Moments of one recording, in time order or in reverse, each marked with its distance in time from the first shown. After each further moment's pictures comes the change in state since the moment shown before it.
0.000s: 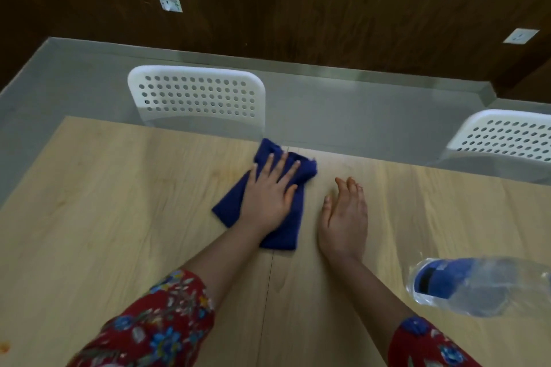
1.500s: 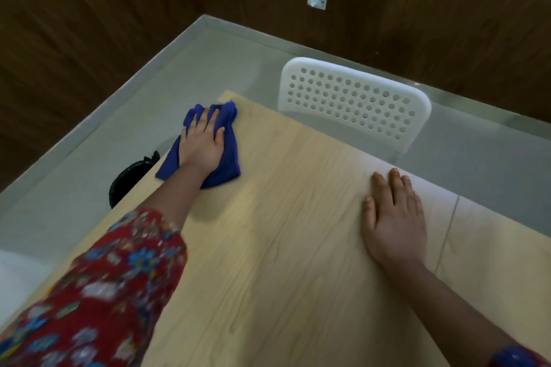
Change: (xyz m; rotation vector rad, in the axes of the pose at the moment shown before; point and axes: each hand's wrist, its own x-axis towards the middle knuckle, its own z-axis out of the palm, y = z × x) left_hand -0.077 -0.369 -0.070 -0.090 0.198 -0.756; right_hand 0.025 -0.146 0.093 -0.206 -0.280 -0.450
